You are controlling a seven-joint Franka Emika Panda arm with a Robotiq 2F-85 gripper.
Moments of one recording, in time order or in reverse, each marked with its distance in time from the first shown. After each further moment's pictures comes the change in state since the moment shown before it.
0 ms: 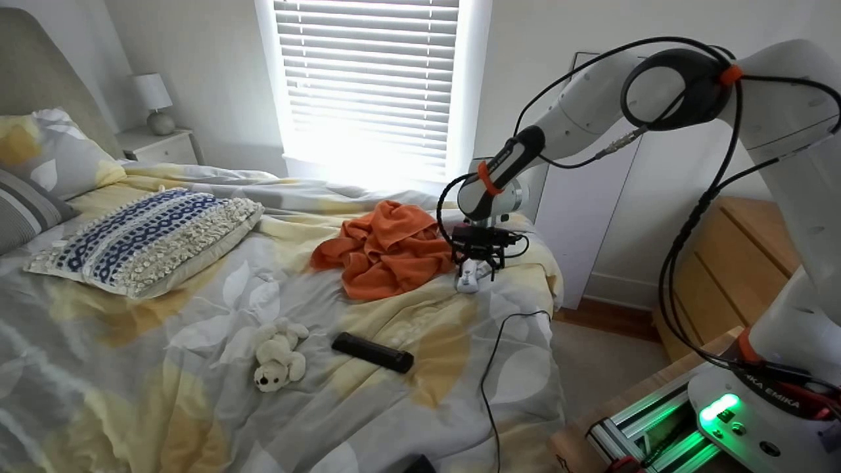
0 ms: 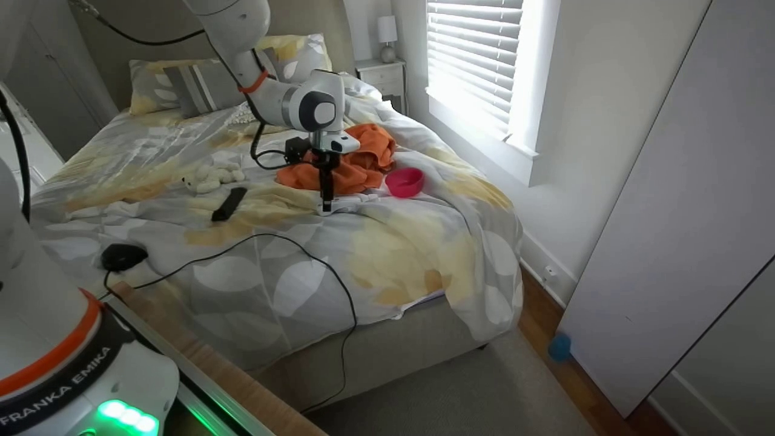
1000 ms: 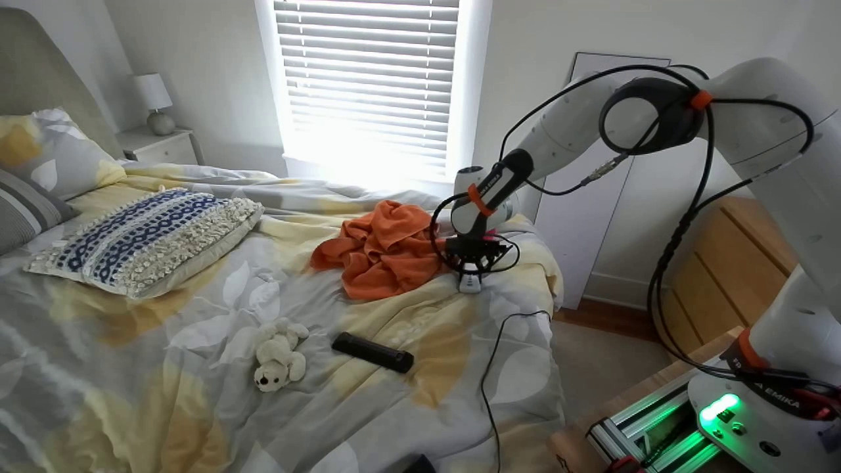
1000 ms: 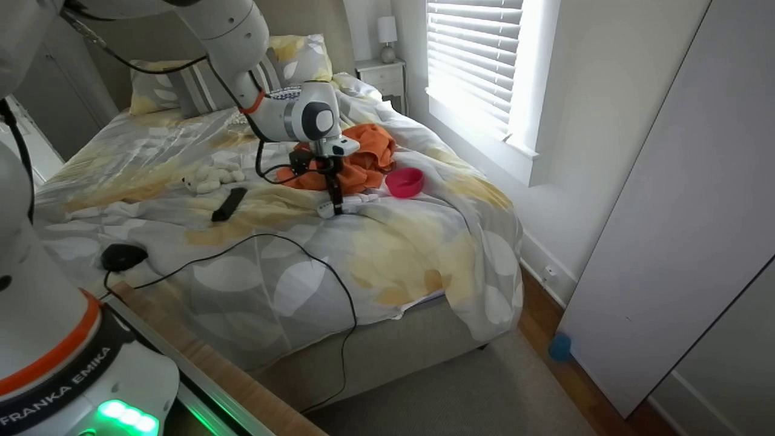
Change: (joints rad) arm 0.085 0.103 -0.070 0.096 -0.119 0.079 0.062
